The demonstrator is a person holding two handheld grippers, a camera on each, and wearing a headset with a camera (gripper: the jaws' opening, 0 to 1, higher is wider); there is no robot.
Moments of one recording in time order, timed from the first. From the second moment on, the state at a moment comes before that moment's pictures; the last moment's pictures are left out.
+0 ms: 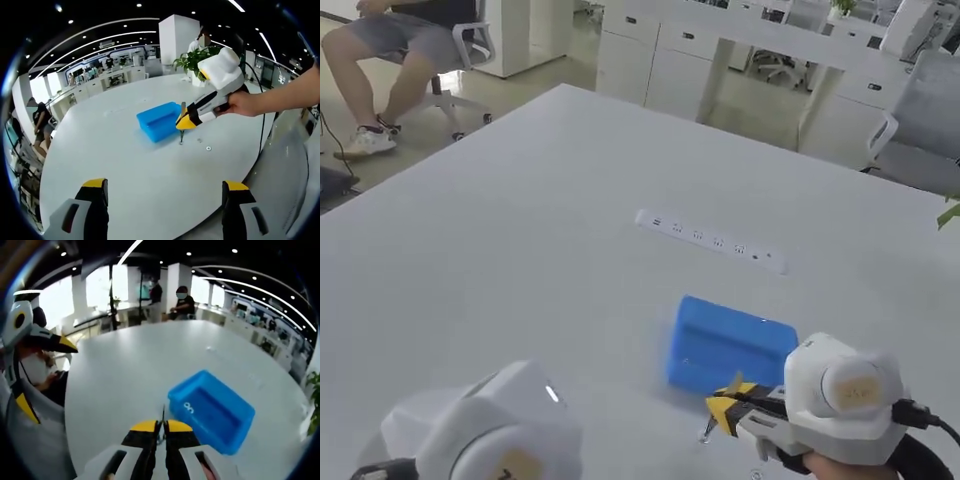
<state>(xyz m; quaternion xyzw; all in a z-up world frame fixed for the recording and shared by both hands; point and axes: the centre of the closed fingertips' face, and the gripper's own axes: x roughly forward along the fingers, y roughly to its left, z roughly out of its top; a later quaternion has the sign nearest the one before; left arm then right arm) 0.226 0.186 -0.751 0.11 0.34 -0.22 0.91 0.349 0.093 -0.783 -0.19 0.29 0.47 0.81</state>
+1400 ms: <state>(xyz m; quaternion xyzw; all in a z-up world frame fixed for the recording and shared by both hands) 0.219 0.176 -0.755 0.11 0.34 -0.23 0.90 0.414 0.097 -0.723 -0.17 0.25 0.43 0.85</state>
